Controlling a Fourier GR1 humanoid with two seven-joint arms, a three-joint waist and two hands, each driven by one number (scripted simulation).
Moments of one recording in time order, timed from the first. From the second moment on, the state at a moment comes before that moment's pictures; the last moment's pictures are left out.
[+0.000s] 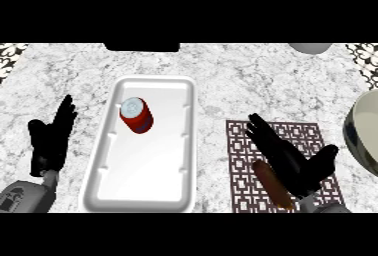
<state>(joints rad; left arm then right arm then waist) -0.17 0.51 -0.27 -1.35 0.33 0.44 0.07 -0.05 -0.28 0.34 -1.61 -0.43 0.03 0.14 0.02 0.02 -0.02</state>
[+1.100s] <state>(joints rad) -0.15 0.57 -0.17 -1.47 0.33 0.34 0.03 0.32 -0.78 -0.18 -1.64 -0.04 0.19 -0.55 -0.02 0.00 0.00</state>
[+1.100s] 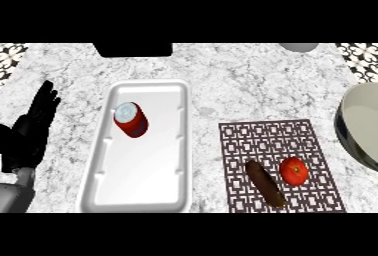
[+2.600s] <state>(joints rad) -0.15 0.49 -0.10 -1.53 0.24 0.26 0.08 -0.24 -0.89 0.20 -1.62 0.22 0.67 0.07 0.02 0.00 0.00</state>
